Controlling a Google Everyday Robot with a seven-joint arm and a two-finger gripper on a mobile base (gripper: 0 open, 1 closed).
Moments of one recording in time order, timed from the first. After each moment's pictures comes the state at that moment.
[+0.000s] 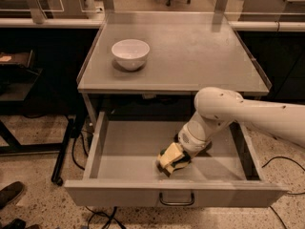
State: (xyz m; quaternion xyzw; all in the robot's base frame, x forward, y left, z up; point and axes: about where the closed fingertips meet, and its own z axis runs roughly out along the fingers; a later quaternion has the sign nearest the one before) arm 0.504 -0.094 0.603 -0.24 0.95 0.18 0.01
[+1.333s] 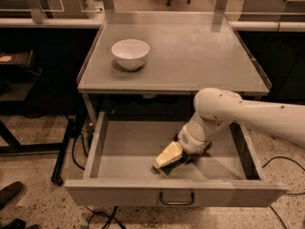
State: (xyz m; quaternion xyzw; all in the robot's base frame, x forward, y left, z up) arm 0.504 -0.094 0.603 -0.24 0.95 0.18 0.01
